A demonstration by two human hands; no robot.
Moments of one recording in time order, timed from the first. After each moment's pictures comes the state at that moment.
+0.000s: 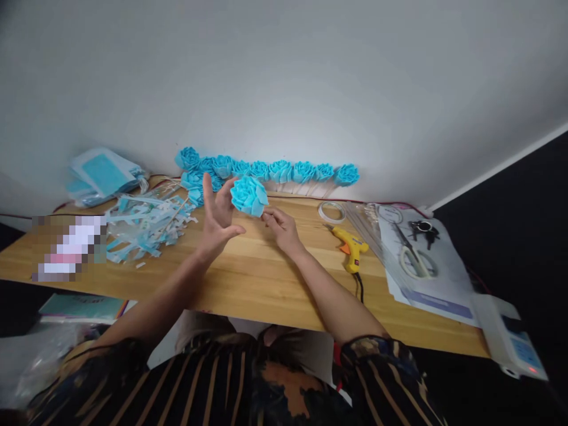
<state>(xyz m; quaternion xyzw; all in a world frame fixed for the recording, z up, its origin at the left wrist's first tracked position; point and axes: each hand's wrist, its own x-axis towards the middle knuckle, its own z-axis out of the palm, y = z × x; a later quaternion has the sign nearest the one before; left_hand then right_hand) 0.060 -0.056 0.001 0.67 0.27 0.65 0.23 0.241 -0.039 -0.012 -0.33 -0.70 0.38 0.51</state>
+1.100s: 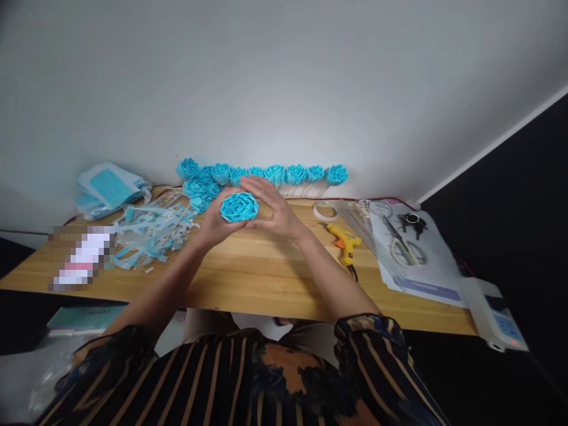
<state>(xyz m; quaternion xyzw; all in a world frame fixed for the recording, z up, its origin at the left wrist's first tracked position) 0.044 -0.057 0.043 0.75 0.31 0.56 0.16 0.245 -0.030 0.071 -0.19 -0.87 0.17 0.42</state>
